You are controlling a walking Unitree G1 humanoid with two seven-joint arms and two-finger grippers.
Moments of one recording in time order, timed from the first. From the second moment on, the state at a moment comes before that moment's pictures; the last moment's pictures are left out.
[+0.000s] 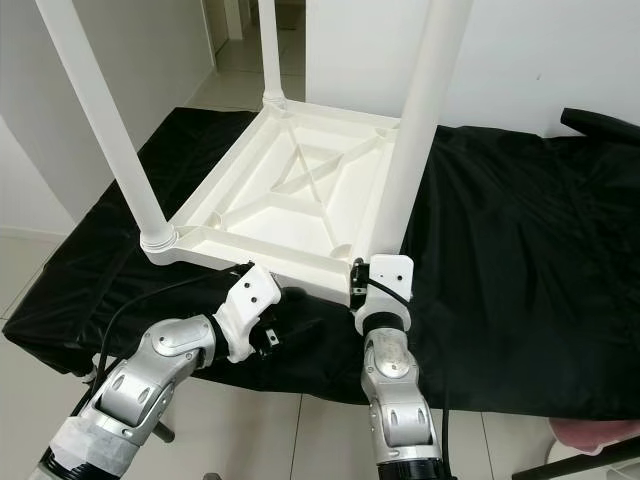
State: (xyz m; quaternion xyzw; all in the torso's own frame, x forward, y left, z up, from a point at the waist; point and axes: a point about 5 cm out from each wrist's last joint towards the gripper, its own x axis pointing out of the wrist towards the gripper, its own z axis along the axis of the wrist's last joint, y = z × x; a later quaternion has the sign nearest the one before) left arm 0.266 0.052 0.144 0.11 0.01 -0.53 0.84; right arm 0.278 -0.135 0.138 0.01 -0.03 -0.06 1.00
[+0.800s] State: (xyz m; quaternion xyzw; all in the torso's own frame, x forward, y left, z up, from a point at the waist) left arm 0.254 0.056 0.144 0.10 0.01 -0.54 0.84; right arm 0.297 -0.180 0.146 -0.07 -0.01 0.28 0.96
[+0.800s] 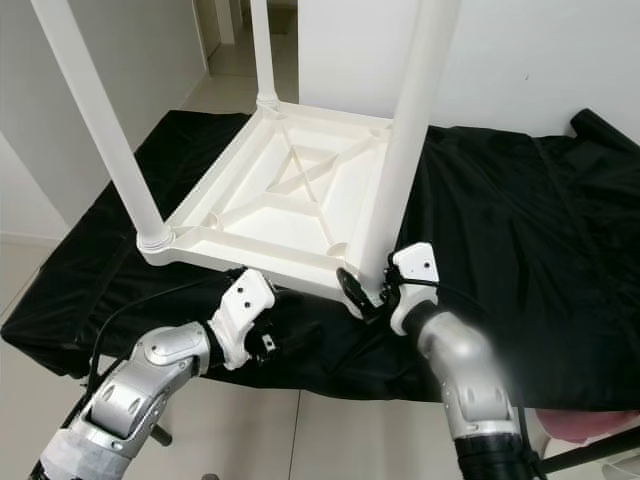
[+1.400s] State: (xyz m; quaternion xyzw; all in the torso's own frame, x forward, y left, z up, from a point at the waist) left arm 0.249 0.054 0.145 0.09 0.02 -0.55 0.83; right arm 0.320 -0.184 0.133 -0.11 0.02 0.36 0.92
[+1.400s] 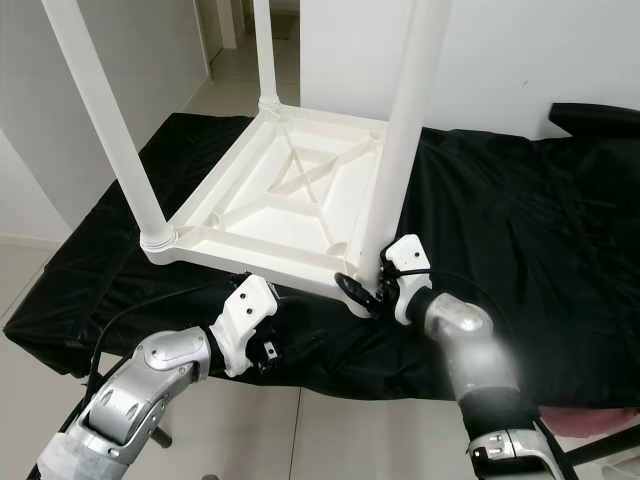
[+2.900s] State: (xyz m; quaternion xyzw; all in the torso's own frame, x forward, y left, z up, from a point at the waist) left arm 0.248 0.047 0.144 0.08 0.02 -0.55 0.83; right arm 0.288 -0.130 0.126 0.03 -0.01 -0.02 1.00
